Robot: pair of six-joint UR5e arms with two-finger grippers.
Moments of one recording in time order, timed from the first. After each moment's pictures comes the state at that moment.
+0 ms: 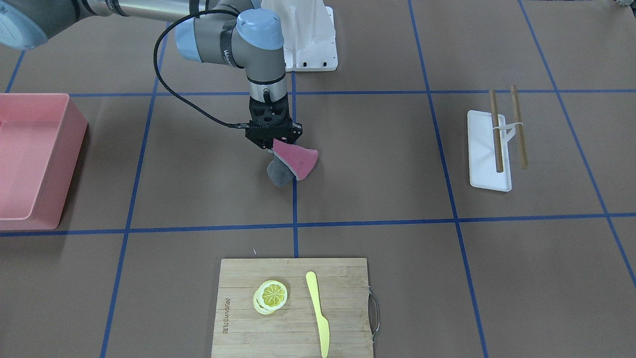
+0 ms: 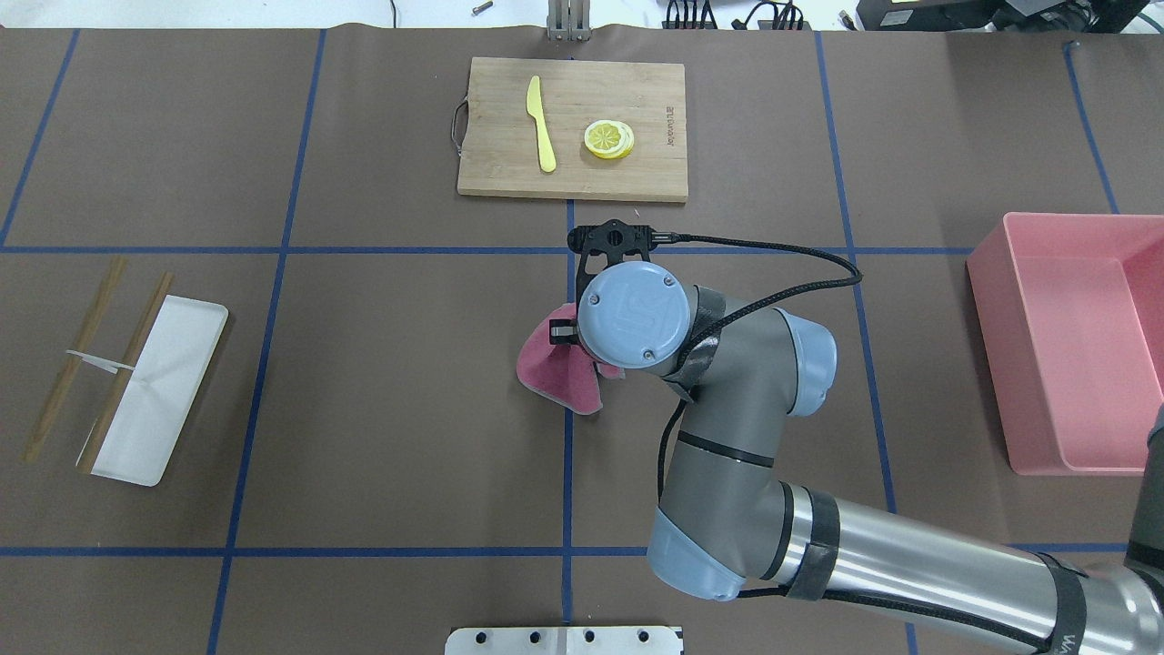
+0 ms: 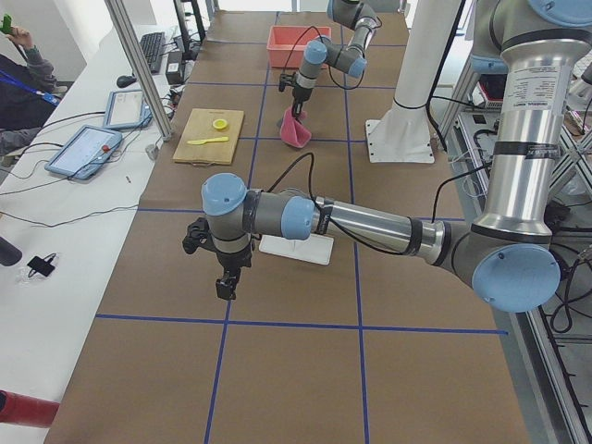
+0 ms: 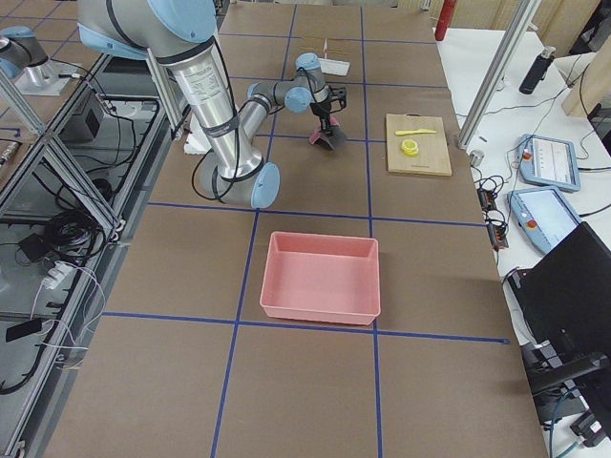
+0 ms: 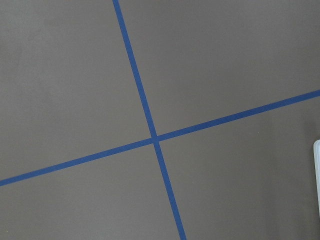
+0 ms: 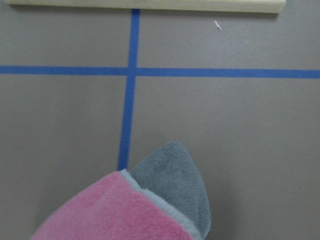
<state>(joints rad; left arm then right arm) -1.52 -1.64 -1.71 -1.49 -2.28 0.16 0.42 -0.92 1.69 -1.54 1.59 1.23</state>
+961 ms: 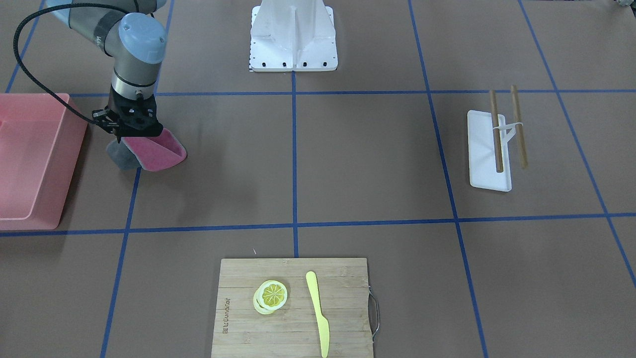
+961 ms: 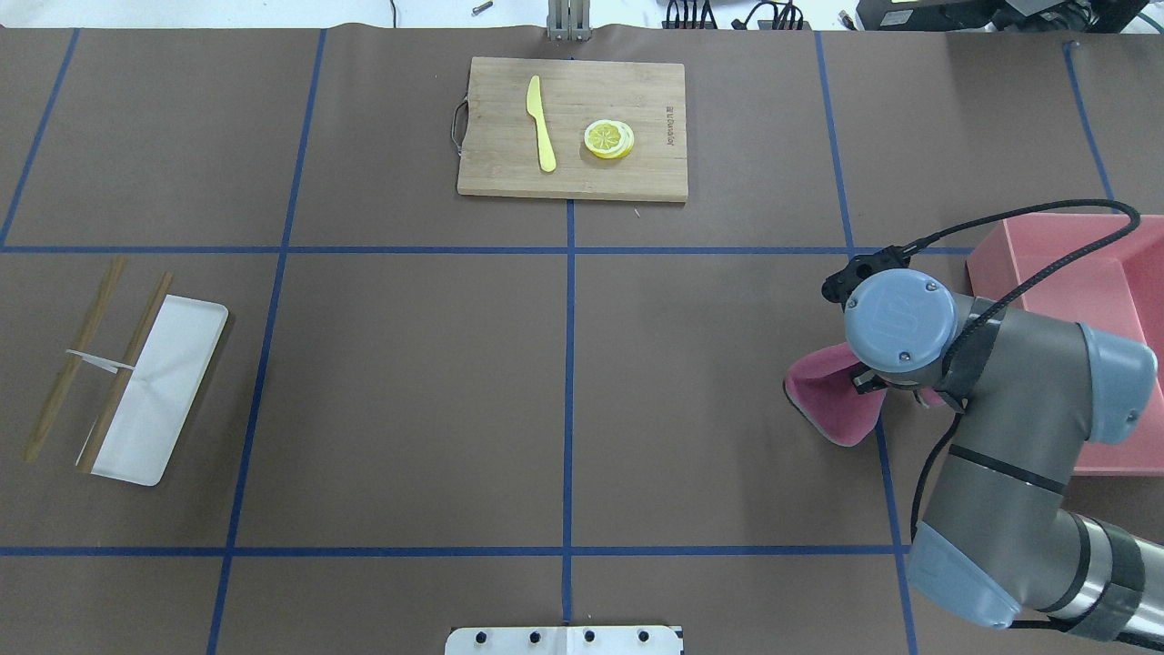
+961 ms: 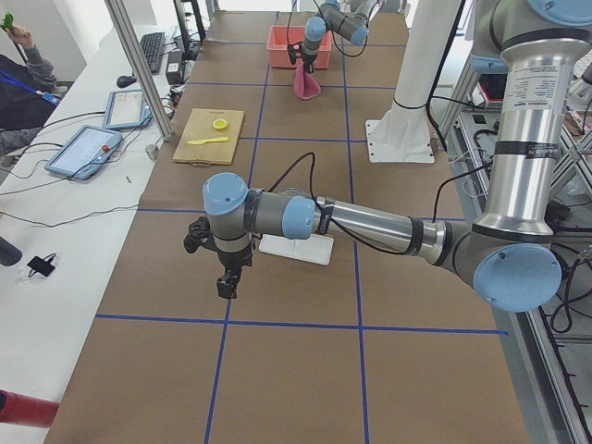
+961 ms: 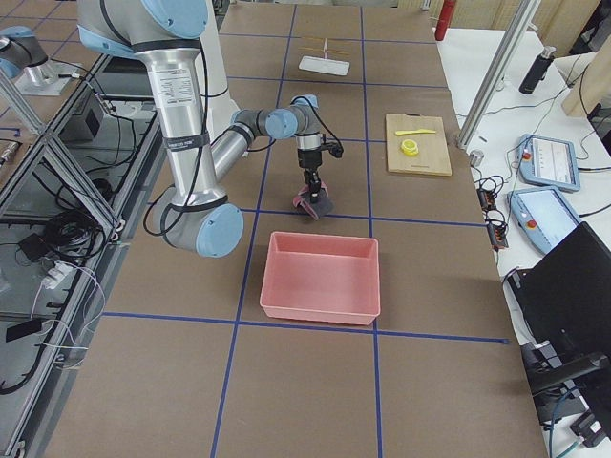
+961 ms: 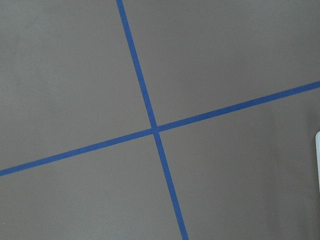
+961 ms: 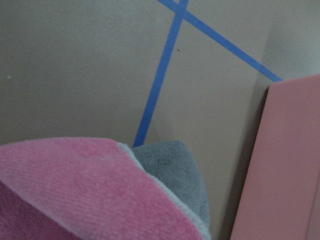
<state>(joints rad) -1.52 -1.64 -1.71 -1.49 -2.29 0.16 0.51 -1.26 2.00 -1.99 1.58 0.81</state>
